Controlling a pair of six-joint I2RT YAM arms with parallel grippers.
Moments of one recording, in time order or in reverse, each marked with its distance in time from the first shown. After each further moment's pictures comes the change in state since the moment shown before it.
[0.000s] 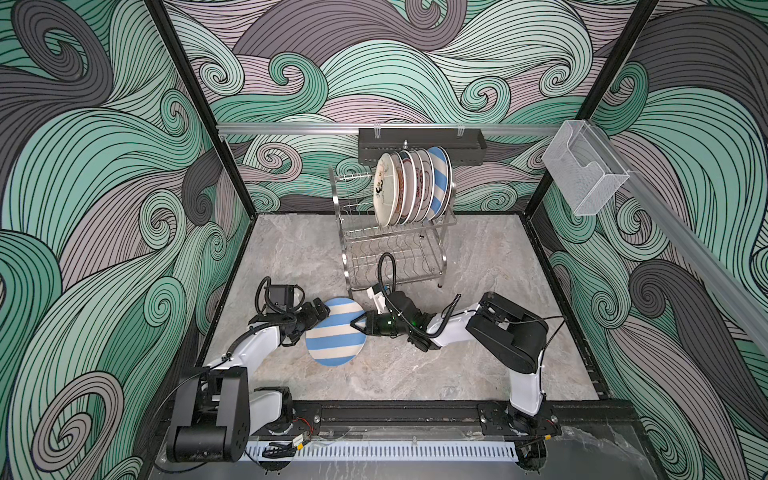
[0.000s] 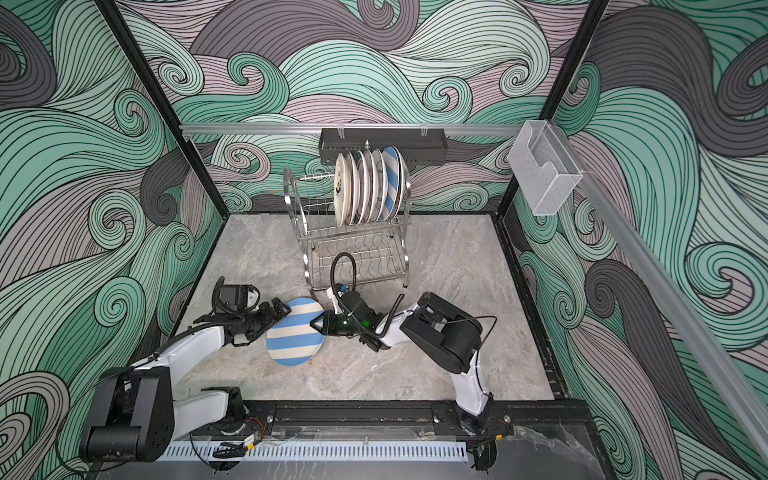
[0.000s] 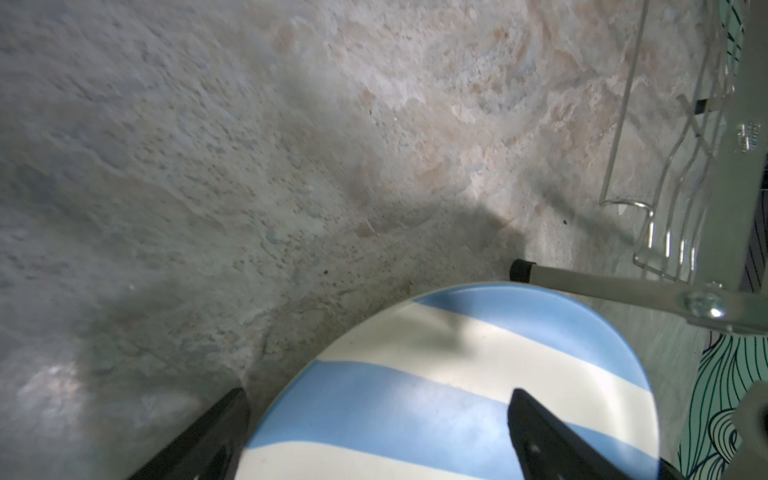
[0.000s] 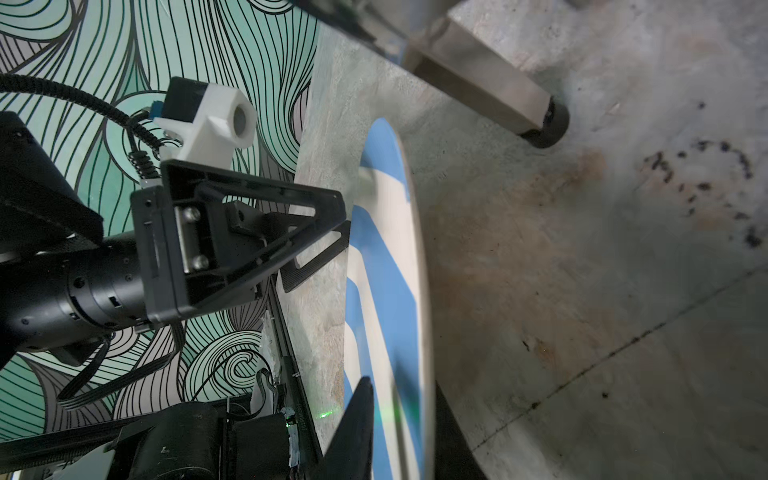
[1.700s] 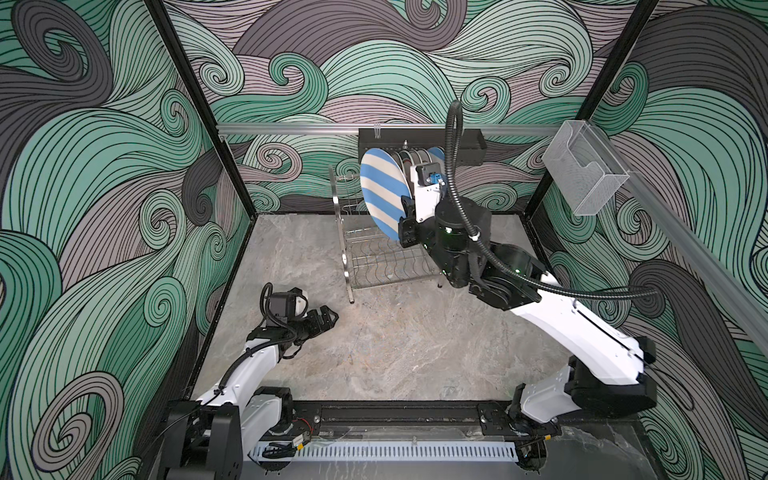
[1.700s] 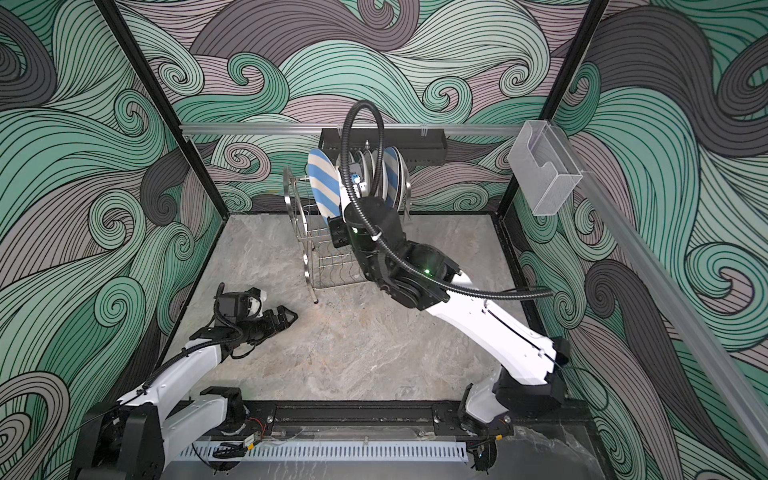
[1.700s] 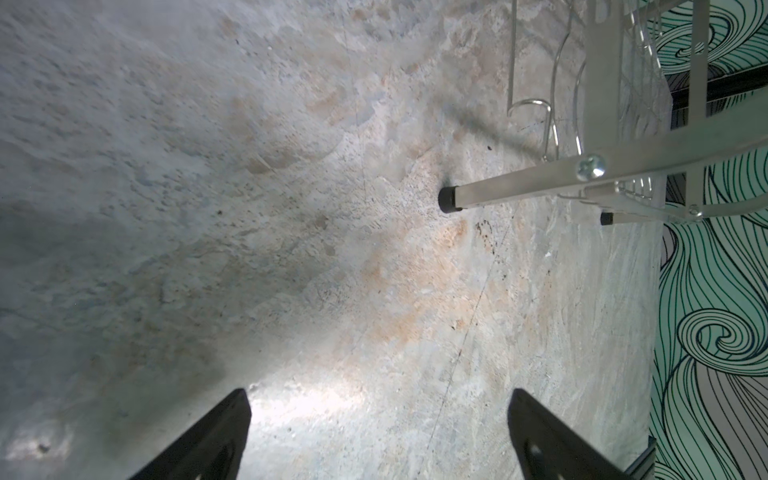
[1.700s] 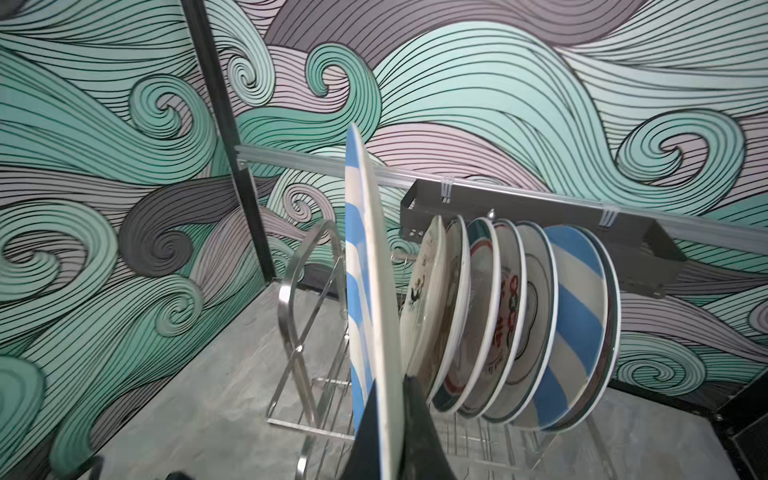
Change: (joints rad) left arm -0.066 -0.161 -0.072 -0.001 0.087 0.083; right arm 0.099 -0.333 1.197 -1.183 1.109 -0.950
